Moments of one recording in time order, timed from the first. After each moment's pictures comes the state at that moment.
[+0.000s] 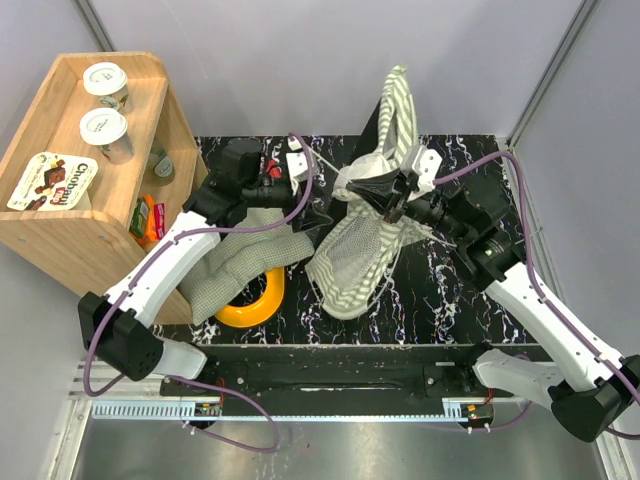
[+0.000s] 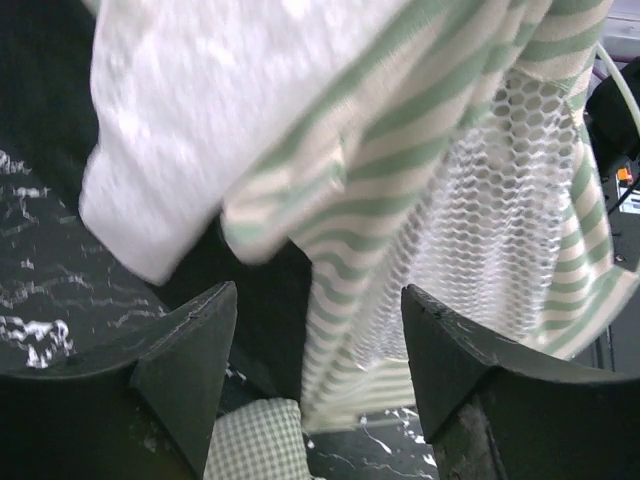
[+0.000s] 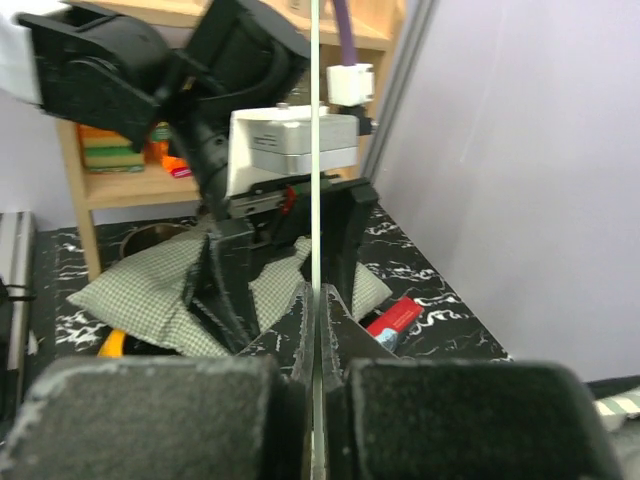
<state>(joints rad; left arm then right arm) -0.49 1.37 1.33 -0.37 0.82 0.30 0.59 1.06 1.12 0.17 -0.53 -0.11</state>
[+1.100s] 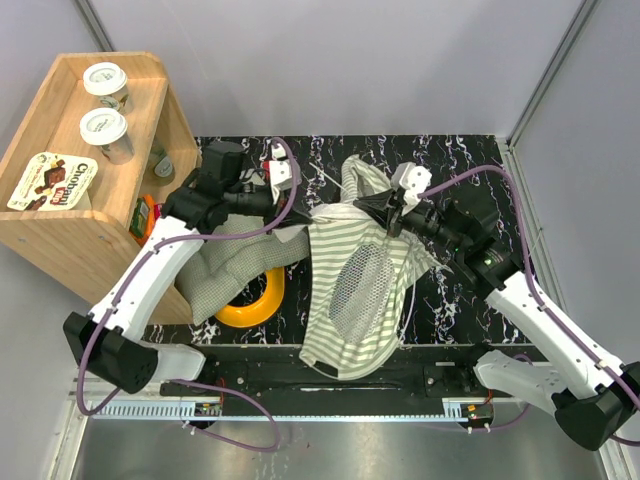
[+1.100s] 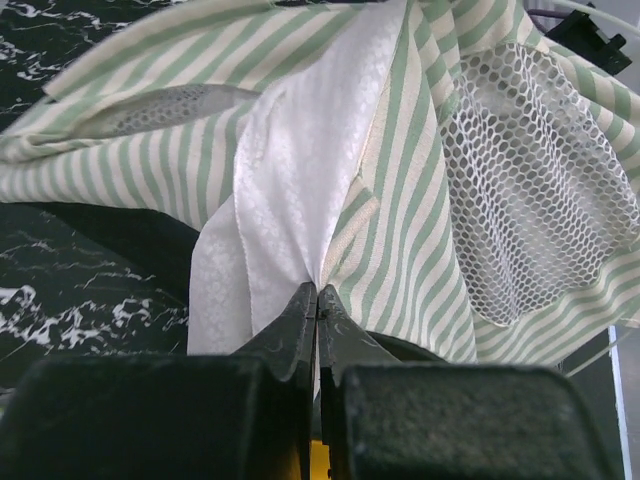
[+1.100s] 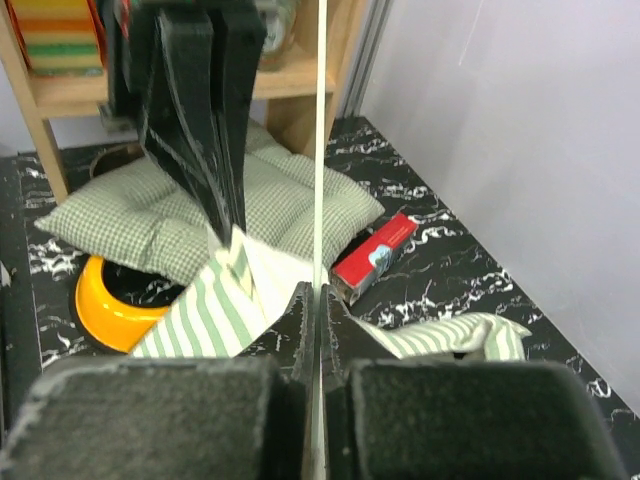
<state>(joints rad) -0.43 1.32 1.38 -0.63 0.95 0.45 0.59 1.00 1.03 0.05 -0.48 -0.20</state>
